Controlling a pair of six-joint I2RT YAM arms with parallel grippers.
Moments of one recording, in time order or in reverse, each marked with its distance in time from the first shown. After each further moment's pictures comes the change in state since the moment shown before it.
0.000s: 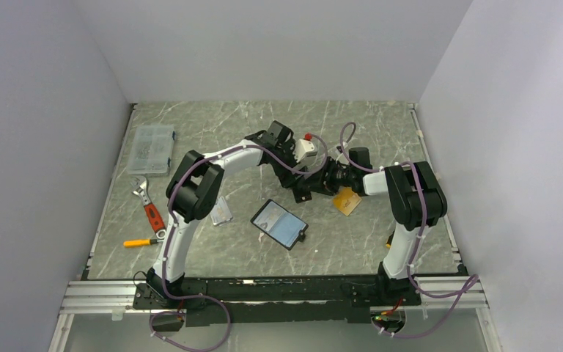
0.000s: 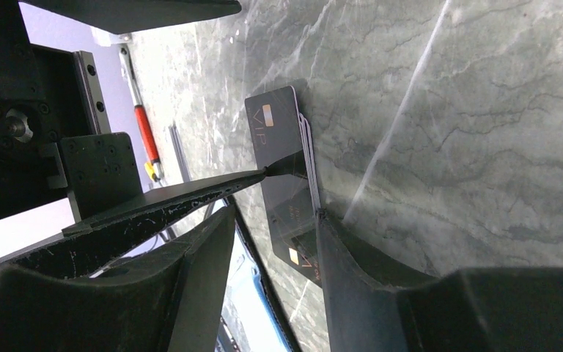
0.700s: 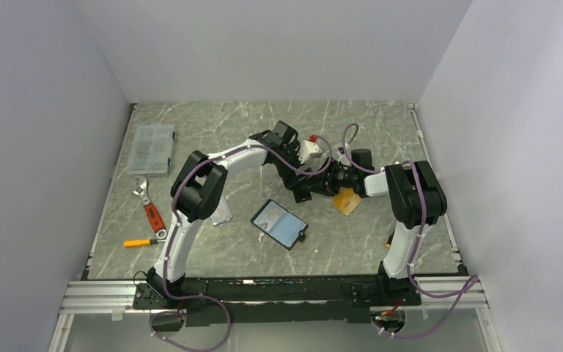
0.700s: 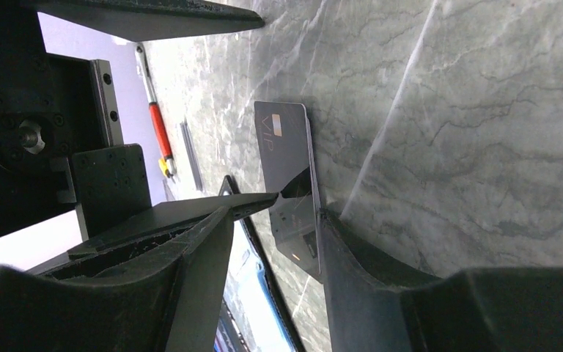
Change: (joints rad) left arm -0.024 0.032 0.061 -0.051 0.030 -0.001; right arm -0.022 0.018 -0.021 0.058 -0.051 0.029
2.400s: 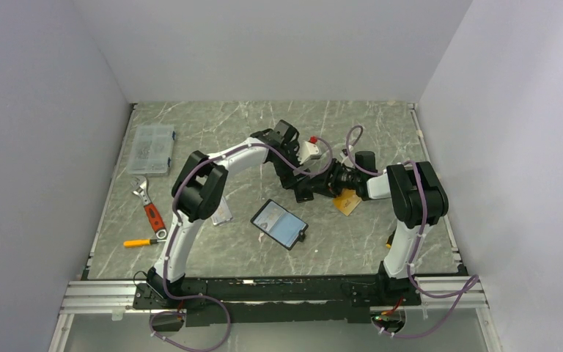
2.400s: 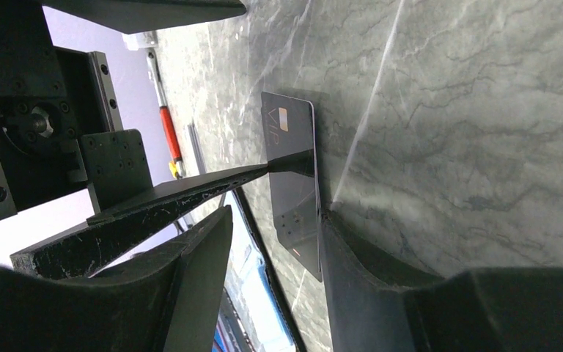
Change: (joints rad) left arm -0.003 0.005 0.034 -0.080 -0.079 0.054; right arm -0.022 0.002 -0.037 0.057 -0.026 0.028
